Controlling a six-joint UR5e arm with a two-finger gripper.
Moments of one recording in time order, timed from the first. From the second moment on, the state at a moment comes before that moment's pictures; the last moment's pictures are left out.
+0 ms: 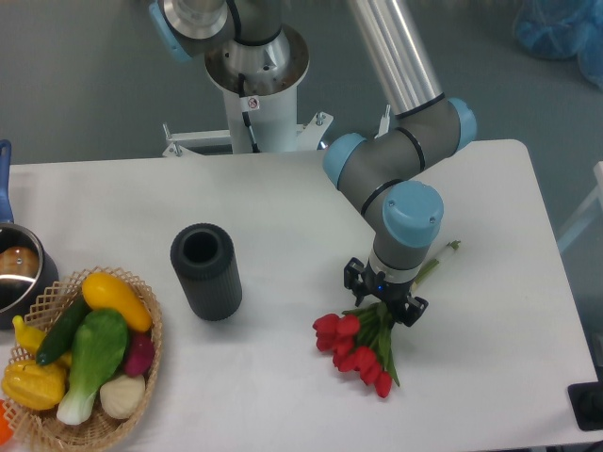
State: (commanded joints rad) arm 2.57 -2.08 -1.65 -0.88 1.48 1.11
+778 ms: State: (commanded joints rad) arm 2.62 -2.03 -1.55 -0.89 1.48 1.03
